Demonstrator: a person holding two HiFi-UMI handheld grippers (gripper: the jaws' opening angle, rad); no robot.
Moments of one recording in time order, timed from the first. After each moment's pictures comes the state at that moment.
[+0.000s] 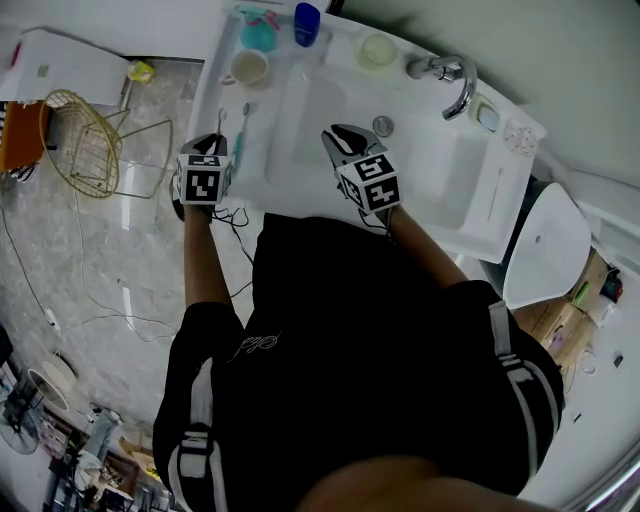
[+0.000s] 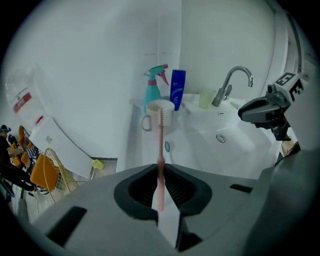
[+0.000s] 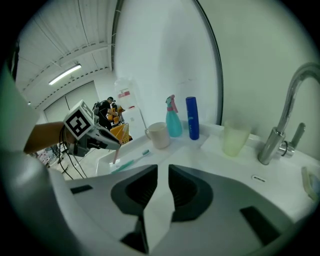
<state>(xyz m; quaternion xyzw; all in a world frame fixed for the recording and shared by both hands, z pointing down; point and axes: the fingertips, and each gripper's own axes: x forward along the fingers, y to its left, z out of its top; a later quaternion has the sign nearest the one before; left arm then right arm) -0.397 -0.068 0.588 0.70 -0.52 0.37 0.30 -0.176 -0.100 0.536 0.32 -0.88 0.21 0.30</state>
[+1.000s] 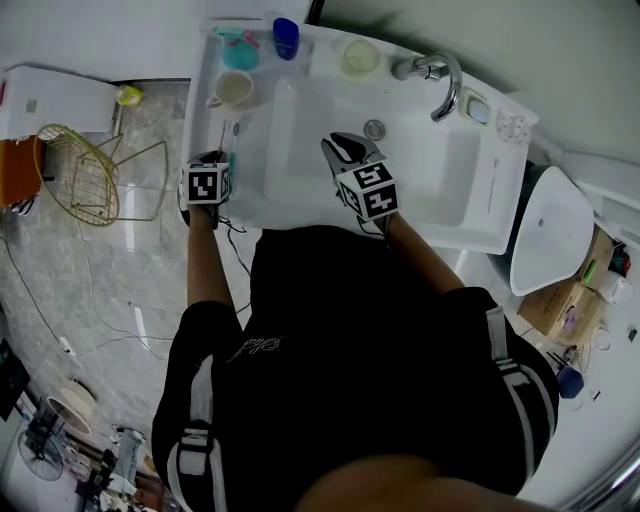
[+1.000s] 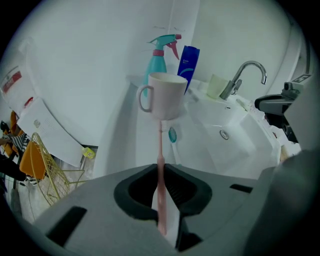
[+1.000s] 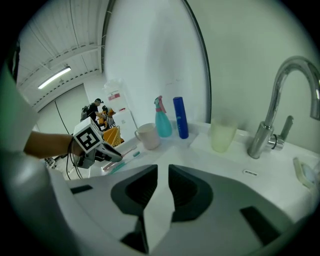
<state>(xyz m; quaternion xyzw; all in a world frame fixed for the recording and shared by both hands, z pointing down) -0.400 -0.084 0.650 0.69 -0.50 0.39 0.36 -0.159 -0.113 0.540 0.36 -0.86 0.23 0.29</state>
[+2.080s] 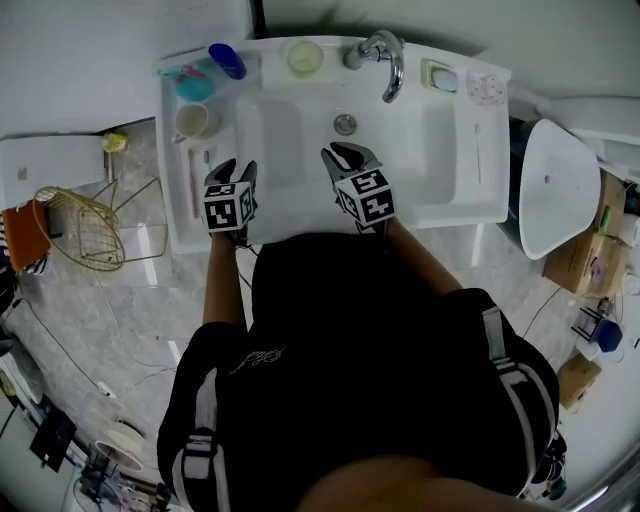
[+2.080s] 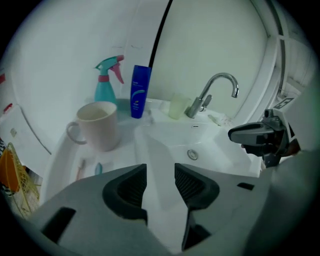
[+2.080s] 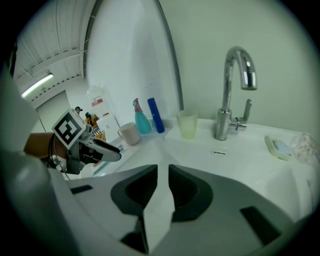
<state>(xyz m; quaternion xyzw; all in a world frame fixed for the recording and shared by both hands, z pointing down) -0.262 -0.104 0.600 0.77 -0.45 0.31 0.33 -0.079 -0.097 0.549 0.44 -0.81 0.26 0.27</state>
